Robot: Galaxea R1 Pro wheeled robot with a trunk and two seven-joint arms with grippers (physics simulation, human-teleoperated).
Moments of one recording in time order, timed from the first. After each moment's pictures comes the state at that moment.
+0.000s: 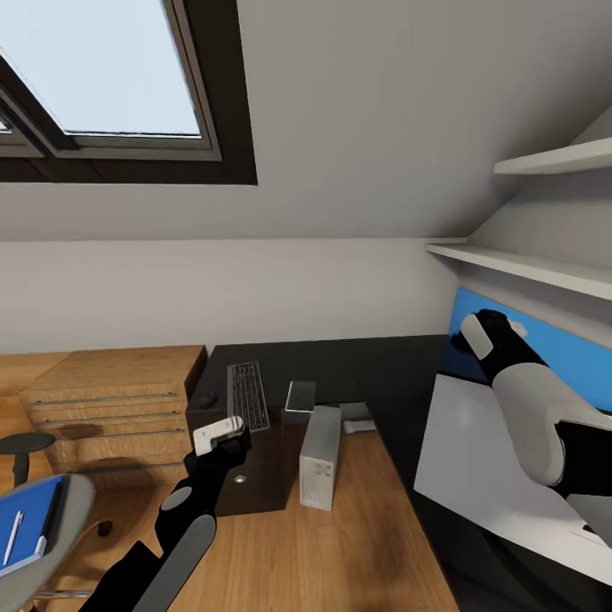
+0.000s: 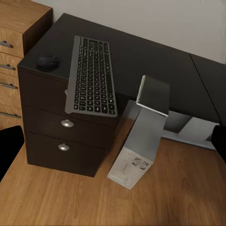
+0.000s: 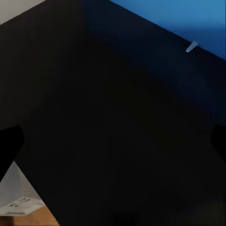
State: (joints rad) left arm -0.29 0.11 -0.50 -1.61 0.70 0.32 0.78; right arm -1.27 -0.17 -0.15 -0.44 -0.29 0.65 -0.60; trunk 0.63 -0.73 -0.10
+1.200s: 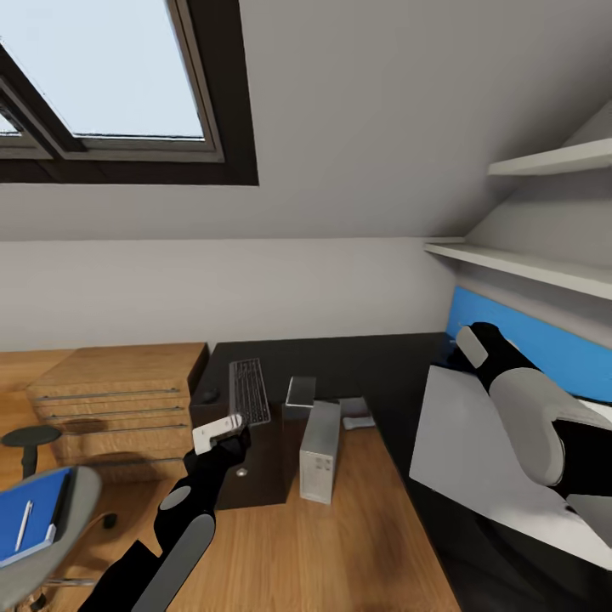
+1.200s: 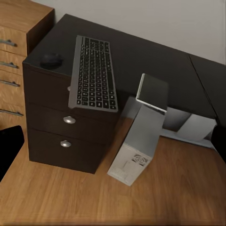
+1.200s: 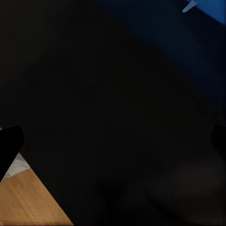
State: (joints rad) left arm -0.29 0.12 -0.50 -1.62 0.70 0.32 0.78; right arm -1.27 -0.16 -0.15 -0.33 -0.29 0.69 -0.60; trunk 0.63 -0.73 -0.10
